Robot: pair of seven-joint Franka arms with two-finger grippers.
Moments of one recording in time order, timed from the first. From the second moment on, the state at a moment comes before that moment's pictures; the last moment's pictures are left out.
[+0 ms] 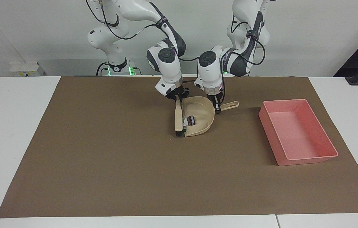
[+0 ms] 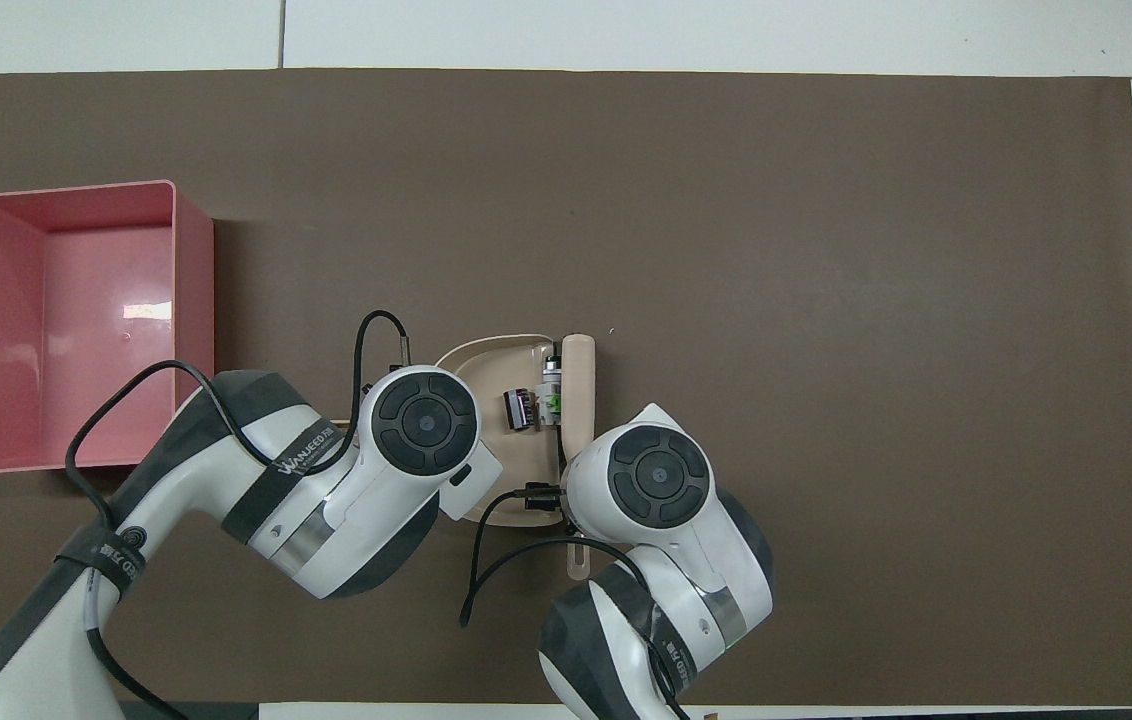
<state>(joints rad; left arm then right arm) -0.66 0.06 0.01 -2.16 0.27 2.06 0.83 0.76 0.11 -0.02 -2.20 0.27 2.30 0.62</state>
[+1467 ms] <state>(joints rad) -0.65 0.05 0.02 -2.20 0.28 2.14 0.87 0.75 0.07 -0.04 -2.17 0.27 2.21 0.60</state>
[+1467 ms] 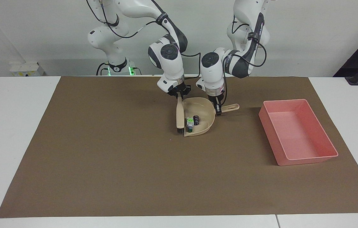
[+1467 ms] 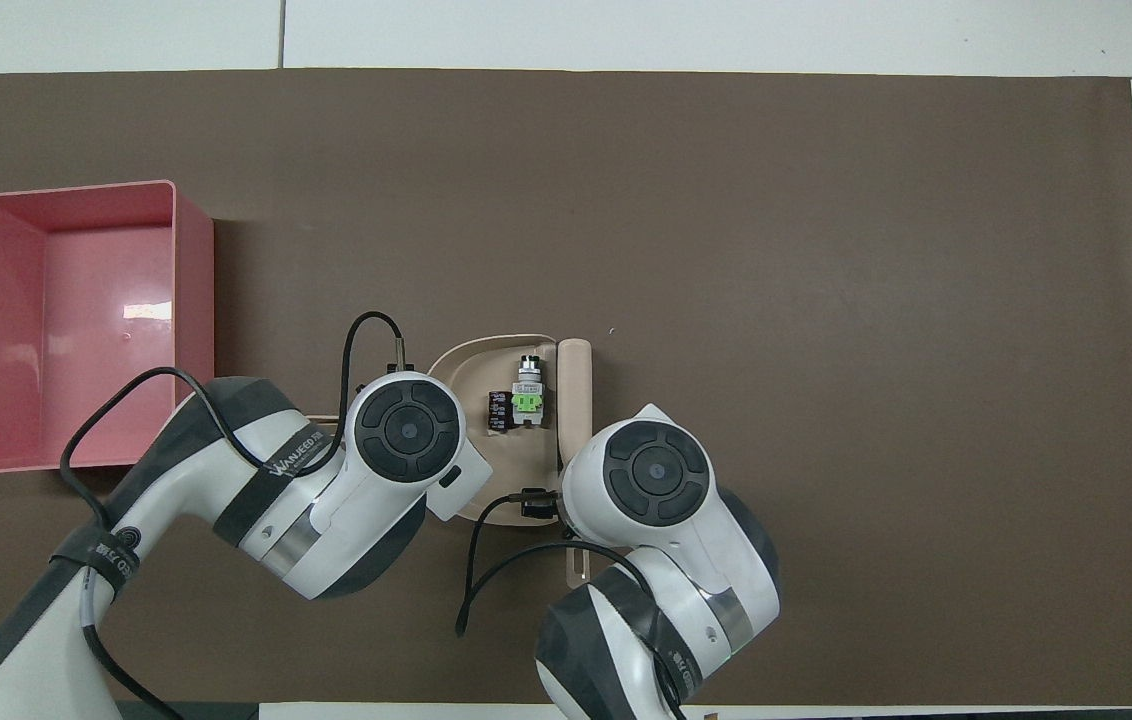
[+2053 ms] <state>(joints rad) -0.61 0.04 0.02 -2.21 0.23 2.17 0.99 0.56 -0.03 -0.04 -2.20 0.19 2.07 0.38</state>
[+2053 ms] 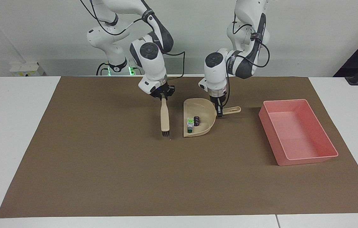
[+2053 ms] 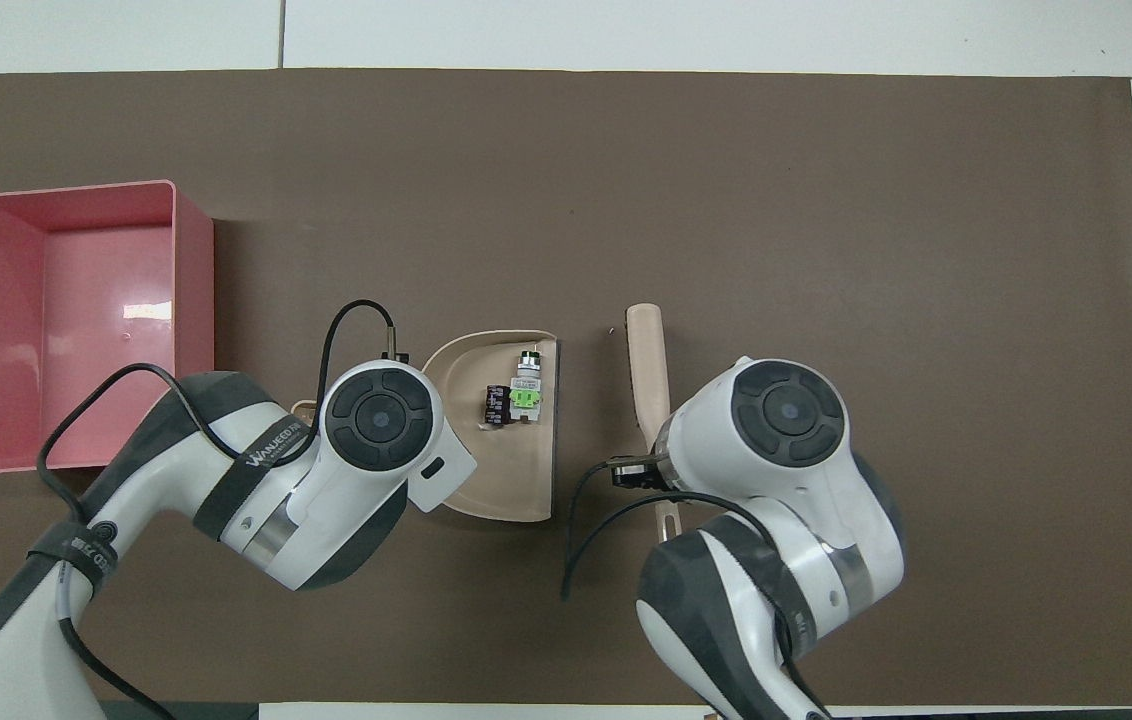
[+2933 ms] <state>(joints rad) -0.32 -0.10 0.04 -2.14 0.07 2.05 1.35 -0.07 -0.11 -0.05 -2.26 0.11 2.00 -0.37</state>
